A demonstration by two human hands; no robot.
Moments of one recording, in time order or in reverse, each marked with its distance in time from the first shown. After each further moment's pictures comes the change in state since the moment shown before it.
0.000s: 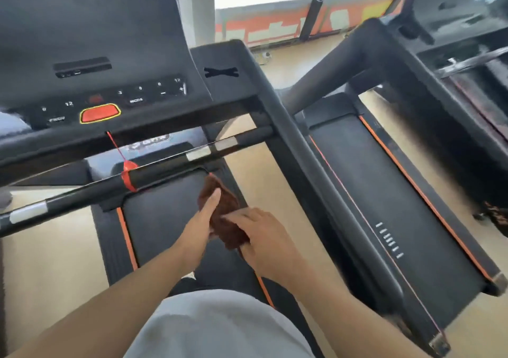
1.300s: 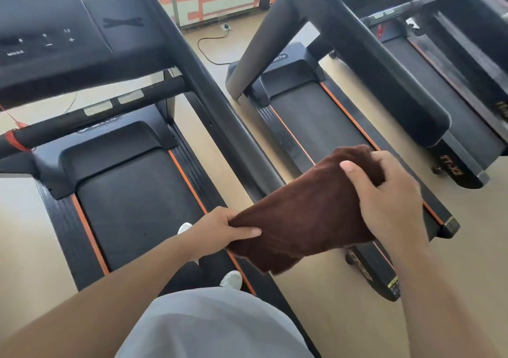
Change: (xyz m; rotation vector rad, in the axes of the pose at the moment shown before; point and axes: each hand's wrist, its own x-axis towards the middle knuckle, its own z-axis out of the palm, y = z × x) left_hand -0.043 -0.129 0.154 0.776 -0.506 0.085; right_hand -0.233 0.125 -0.180 0.118 0.675 0.671
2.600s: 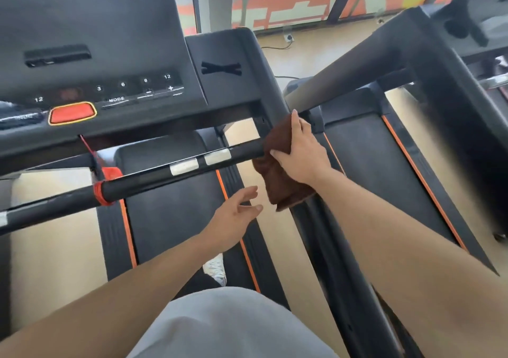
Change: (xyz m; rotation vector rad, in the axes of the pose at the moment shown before) left_hand 0.050 0.028 -0.201 -0.141 0.444 0.046; right_hand 0.216 -0.175 0.312 -0.307 -0.540 -0.396
